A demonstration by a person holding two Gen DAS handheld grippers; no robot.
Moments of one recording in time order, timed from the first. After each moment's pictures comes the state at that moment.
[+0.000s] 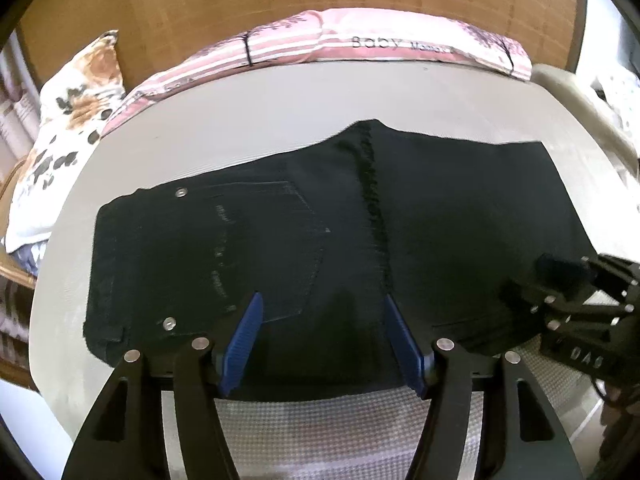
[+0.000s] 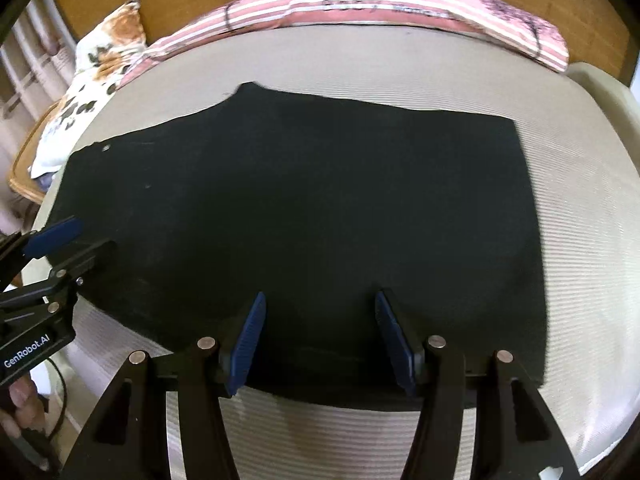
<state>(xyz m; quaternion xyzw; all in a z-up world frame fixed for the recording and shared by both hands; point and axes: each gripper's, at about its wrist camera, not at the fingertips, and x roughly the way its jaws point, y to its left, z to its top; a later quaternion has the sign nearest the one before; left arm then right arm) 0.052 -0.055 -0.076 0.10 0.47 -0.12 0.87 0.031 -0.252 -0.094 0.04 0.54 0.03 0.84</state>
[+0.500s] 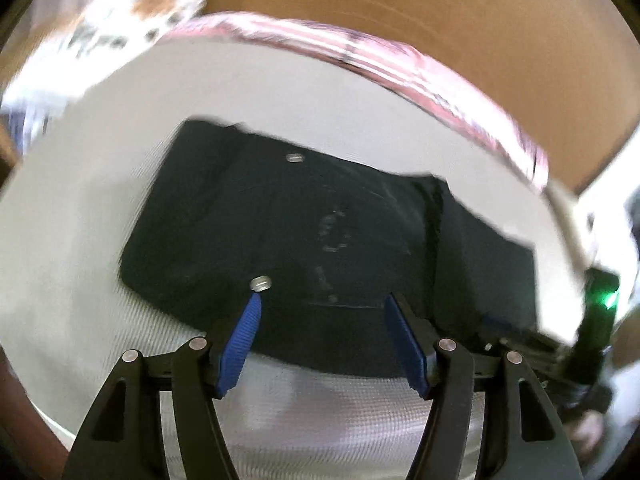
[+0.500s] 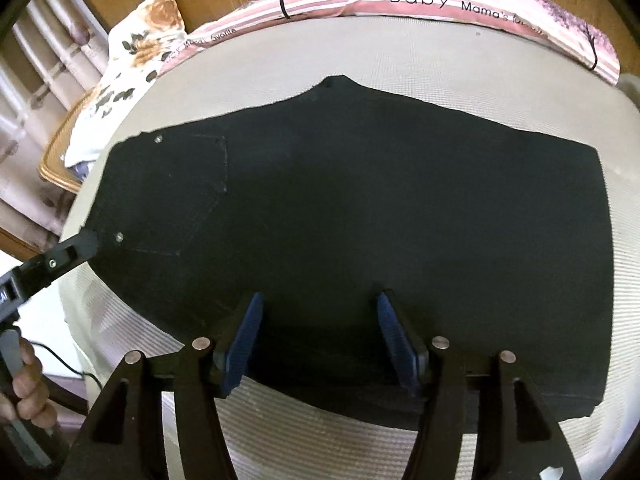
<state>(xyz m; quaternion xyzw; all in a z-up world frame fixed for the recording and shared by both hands) 0.056 0.081 -0.070 -0.17 0.49 -0.11 0.85 0.053 -0.205 -0.091 0.07 0.55 0.10 0.82</state>
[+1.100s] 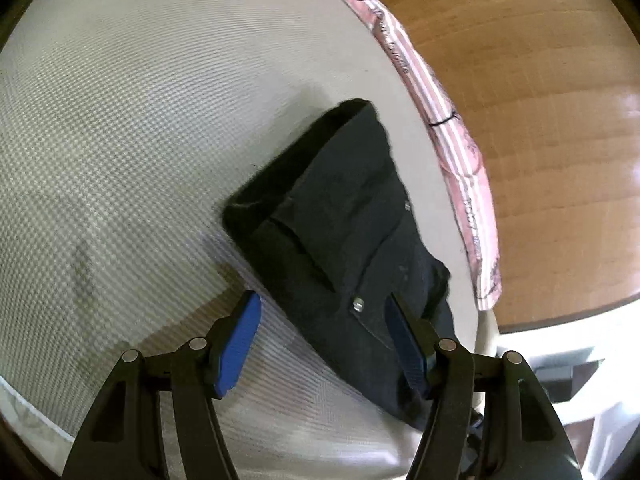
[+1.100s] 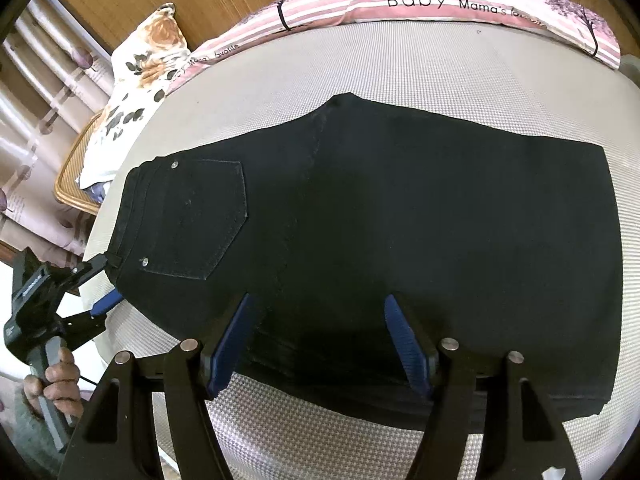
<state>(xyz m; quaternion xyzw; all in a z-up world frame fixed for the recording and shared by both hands) 0.043 0.186 -0.143 -0.46 0.48 -0.08 0.75 0.060 -0.210 -0.077 0.11 0.55 0.11 0.82</state>
